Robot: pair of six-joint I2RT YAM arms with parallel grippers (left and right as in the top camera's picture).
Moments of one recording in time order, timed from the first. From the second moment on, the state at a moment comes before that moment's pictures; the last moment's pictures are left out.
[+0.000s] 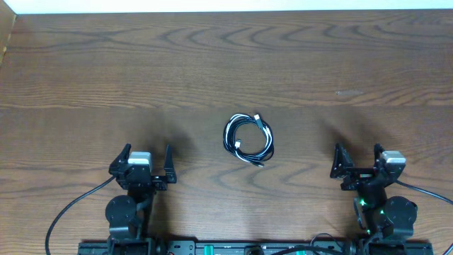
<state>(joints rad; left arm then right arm) 0.03 0.01 0.06 -0.21 0.07 0.04 -0.04 0.01 0.07 -0.20 -0.13 0.26</state>
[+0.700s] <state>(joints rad) 0.03 0.54 0.64 -0.47 0.16 -0.19 -0.04 0.54 0.47 -0.15 -0.22 0.26</state>
